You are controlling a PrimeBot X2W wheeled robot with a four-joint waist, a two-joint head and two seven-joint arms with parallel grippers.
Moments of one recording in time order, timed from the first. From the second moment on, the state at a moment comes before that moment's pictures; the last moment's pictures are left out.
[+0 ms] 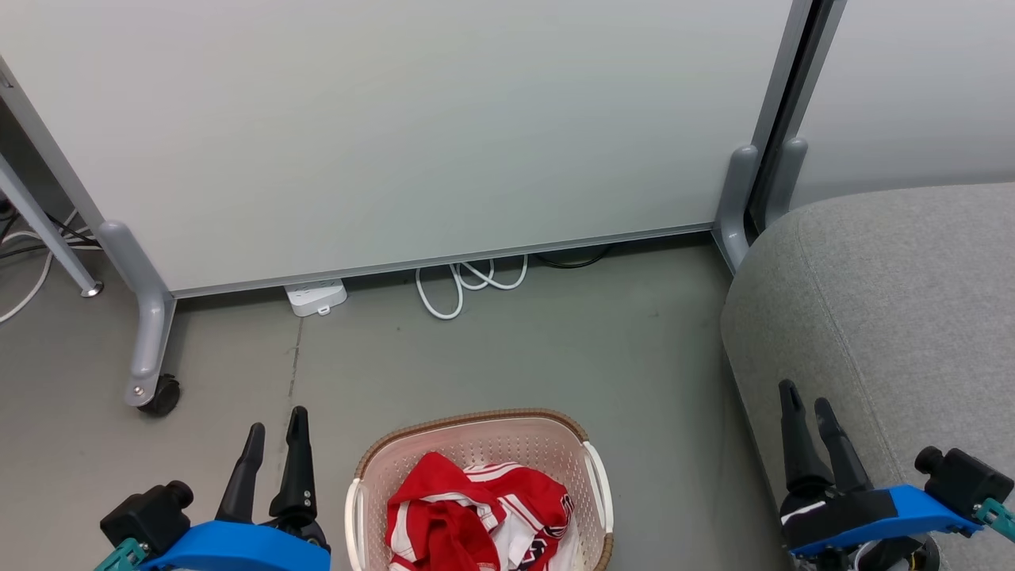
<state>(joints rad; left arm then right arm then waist) -0.08 0.05 -0.09 0.25 -0.68 -0.06 -0.13 -0.05 -0.05 -0.01 0.22 0.68 0.13 -0.08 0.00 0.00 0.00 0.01</state>
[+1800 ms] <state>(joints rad) -0.08 0.05 -0.15 0.25 -0.26 -0.03 -0.25 -0.04 -0.05 0.01 0.18 0.21 0.13 -0.13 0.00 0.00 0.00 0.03</state>
